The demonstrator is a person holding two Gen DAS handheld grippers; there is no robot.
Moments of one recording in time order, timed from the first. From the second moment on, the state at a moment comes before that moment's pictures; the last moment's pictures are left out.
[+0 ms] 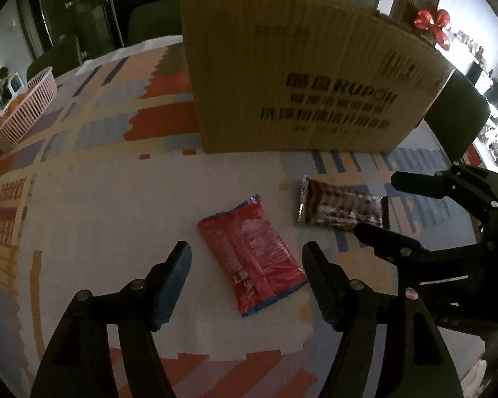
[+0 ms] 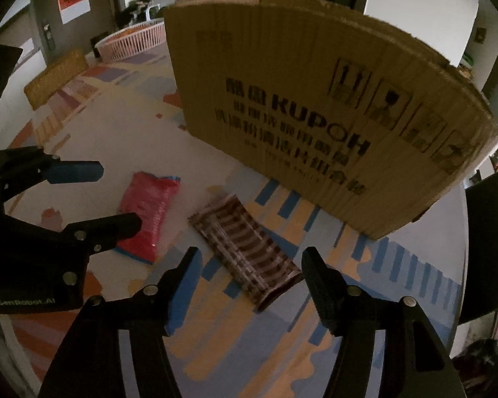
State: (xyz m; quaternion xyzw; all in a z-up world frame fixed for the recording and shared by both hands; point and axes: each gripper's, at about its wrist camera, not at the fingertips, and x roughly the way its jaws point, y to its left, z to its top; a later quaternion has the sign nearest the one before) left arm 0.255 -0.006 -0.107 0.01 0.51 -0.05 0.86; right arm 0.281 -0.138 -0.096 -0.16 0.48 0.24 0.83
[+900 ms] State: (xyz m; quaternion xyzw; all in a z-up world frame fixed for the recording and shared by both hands) left arm 0.281 0.008 -0.132 -0.02 0.54 -0.04 0.84; right arm 0.301 -0.120 -0.126 -0.17 0.49 0.23 0.82
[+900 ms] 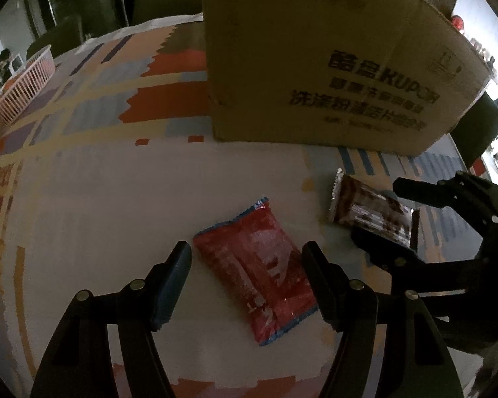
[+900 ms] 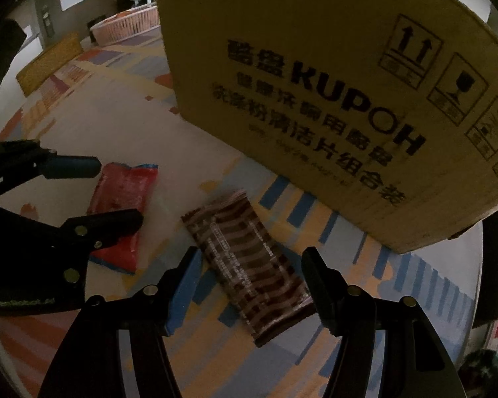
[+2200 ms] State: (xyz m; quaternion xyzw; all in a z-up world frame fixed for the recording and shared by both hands) left arm 0.227 -0.001 -0.039 -0.03 0.42 -0.09 0.90; right arm 0.249 -0.152 -0.042 -0.05 0.41 0.18 0.89
